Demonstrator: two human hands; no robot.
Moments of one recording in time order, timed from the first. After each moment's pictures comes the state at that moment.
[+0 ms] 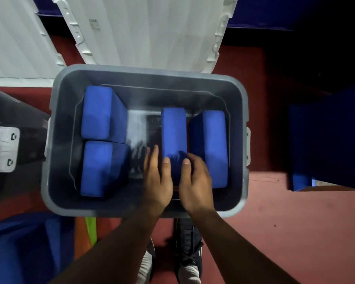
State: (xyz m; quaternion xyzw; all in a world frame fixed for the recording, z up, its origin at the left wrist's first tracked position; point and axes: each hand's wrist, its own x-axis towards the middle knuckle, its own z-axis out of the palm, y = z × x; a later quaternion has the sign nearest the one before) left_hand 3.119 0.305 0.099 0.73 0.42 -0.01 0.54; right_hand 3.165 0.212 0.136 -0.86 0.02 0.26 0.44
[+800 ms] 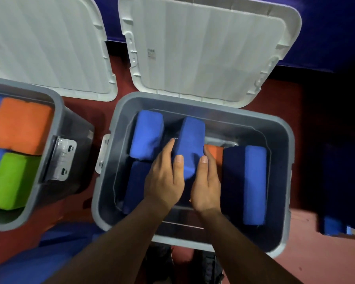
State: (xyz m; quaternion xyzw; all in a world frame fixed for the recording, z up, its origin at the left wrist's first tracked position) left_hand 3.141 0.421 0.148 0.81 0.38 0.04 0.44; right_hand 3.188 0.330 0.152 -0.80 0.07 0.27 0.53
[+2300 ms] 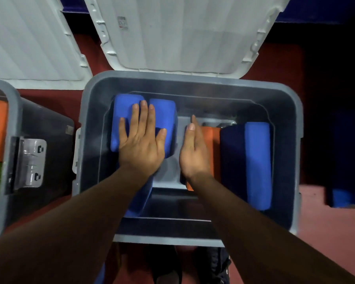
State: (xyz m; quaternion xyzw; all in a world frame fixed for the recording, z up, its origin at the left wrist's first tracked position) left_hand 3.165 0.477 0.068 0.97 0.25 -0.04 0.06; right_hand 3.225 0.355 0.093 -0.80 0.04 0.30 0.51
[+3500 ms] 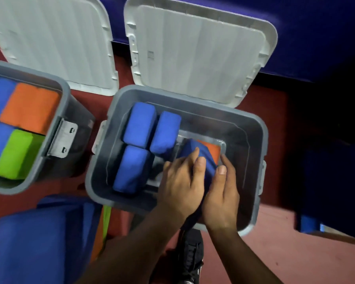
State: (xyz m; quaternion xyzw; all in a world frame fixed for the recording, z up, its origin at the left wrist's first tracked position) left_hand 3.141 0.329 0.217 0.85 0.33 0.00 0.40; right_hand 3.173 0.236 0.229 -0.84 0.01 0.19 0.50
